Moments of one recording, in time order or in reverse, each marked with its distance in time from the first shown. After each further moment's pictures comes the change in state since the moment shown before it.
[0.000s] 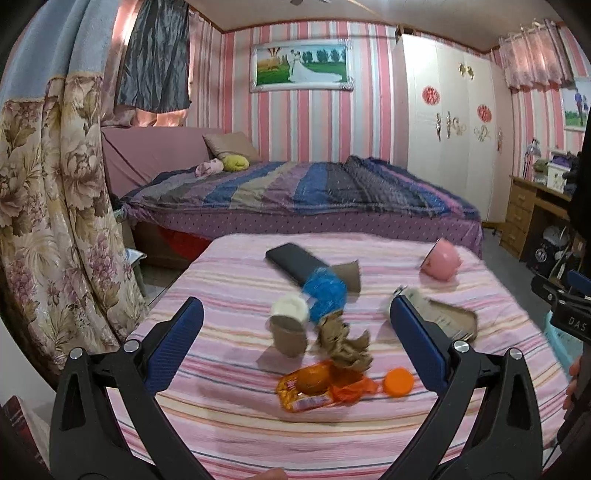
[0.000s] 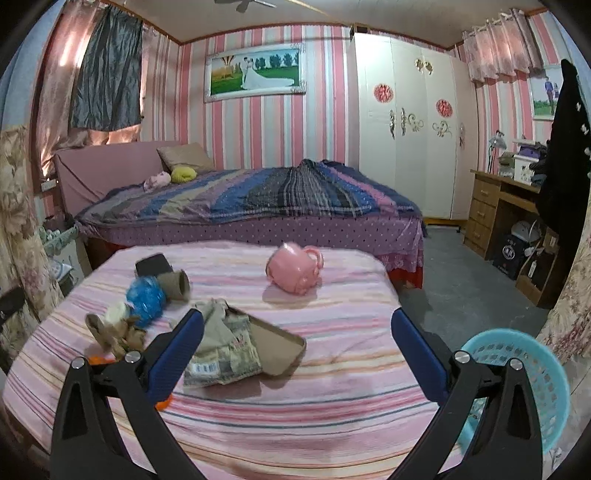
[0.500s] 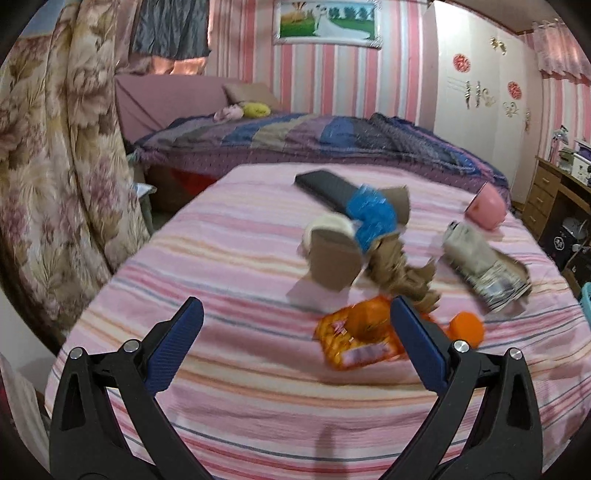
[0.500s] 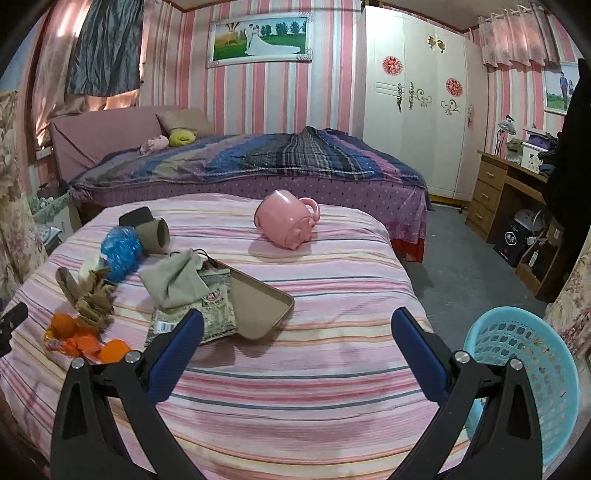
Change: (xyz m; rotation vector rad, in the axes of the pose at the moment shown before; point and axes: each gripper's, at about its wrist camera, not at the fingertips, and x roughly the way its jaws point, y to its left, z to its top) left arm 0.064 0.033 -0.066 -0.068 0.184 0.057; right arm 0.043 -0.004 -0.027 -0.058 0.117 -0.020
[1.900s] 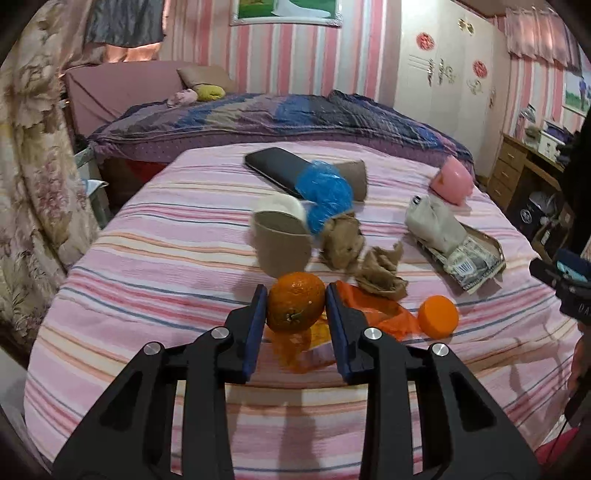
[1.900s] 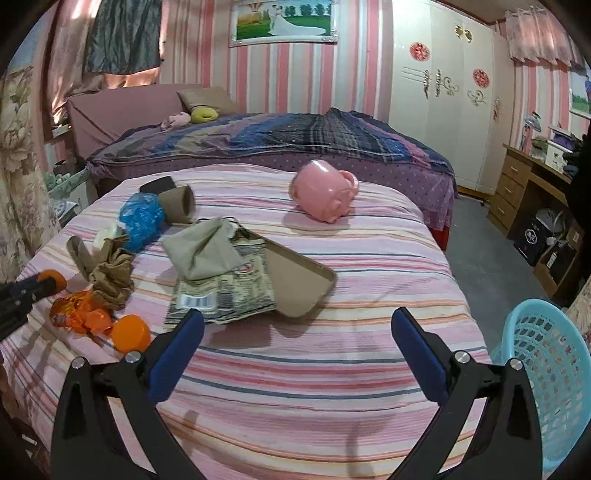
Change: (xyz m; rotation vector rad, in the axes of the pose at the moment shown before) left arm 0.016 -0.013 0.005 0.068 0.073 -0.155; right arm 0.024 0.033 -0.016 -0.051 0.073 0.087
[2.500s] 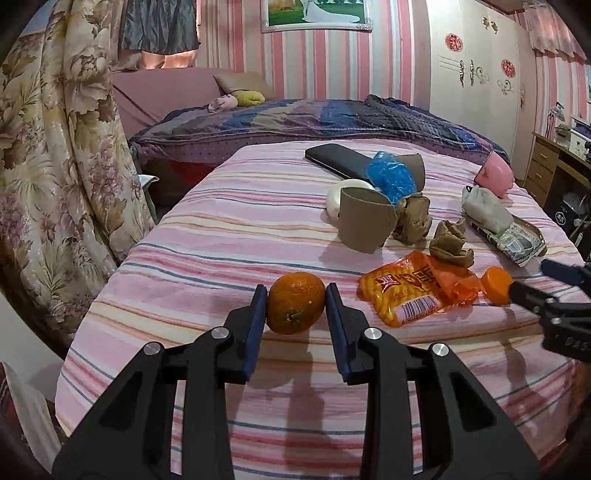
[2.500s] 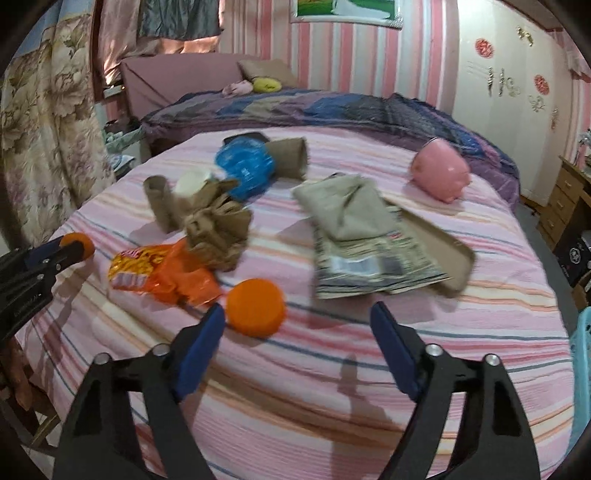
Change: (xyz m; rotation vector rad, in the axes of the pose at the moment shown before) left arm -0.016 0.039 -0.027 -0.007 -0.023 0.150; right arm 0.019 0.105 -0.025 -0.108 0.106 0.194
